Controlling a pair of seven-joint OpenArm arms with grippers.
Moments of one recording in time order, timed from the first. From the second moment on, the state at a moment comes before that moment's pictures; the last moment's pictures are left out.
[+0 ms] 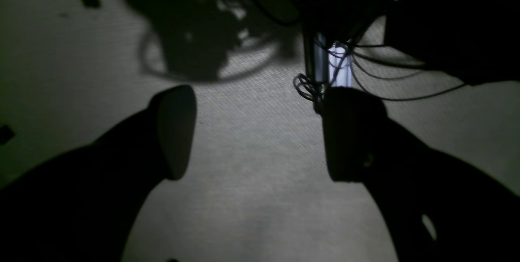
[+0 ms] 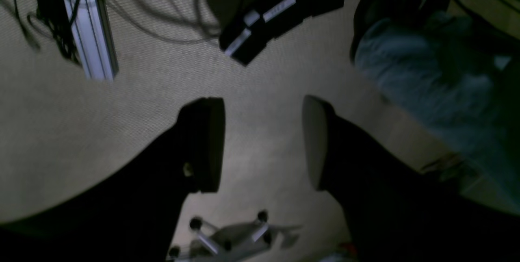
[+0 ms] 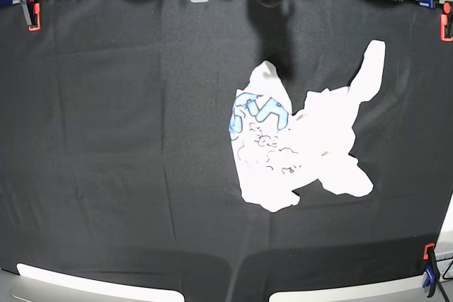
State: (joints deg) left arm 28.4 -10.8 21.3 39.9 -13.7 6.4 -2.5; right arm -31.4 18.8 -29.0 44.9 16.7 -16.2 -16.4
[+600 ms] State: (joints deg) left arm 50.9 -15.5 7.2 79.1 -3.4 14.8 16.3; right arm -61.1 29.0 -16.6 87.9 10.7 -15.1 -24.4
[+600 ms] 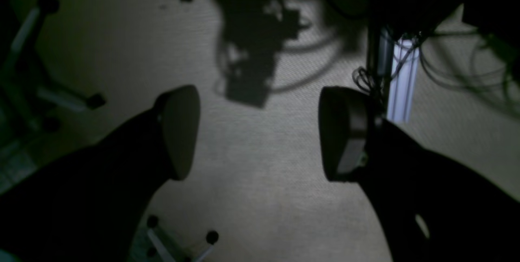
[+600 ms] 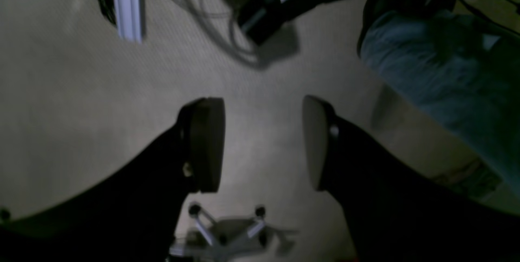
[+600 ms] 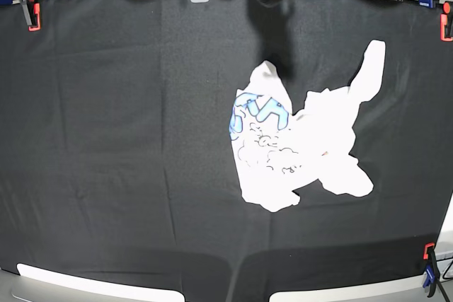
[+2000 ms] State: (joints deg) left arm 50.6 -15.5 -4.7 126.5 5.1 10.7 30.5; right arm -65.7 35.5 -4.0 124.7 -1.6 -18.1 -31.9
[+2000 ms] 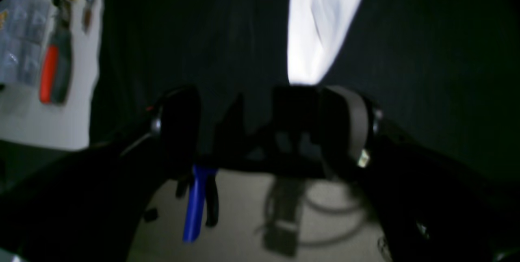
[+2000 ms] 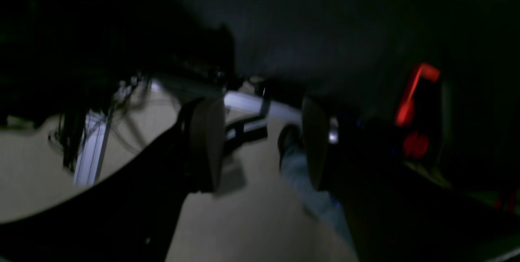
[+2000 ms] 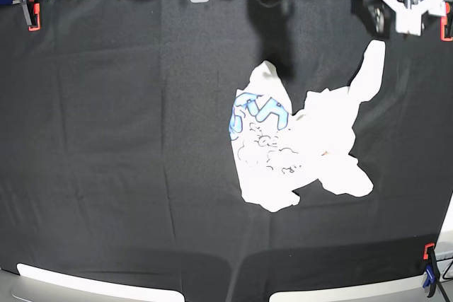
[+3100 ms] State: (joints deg) left arm 22.0 -15.5 -4.7 126.5 -4.1 5.5 43.4; right arm -21.7 27.3 -26.3 124.7 -14.4 -18.1 -40.9
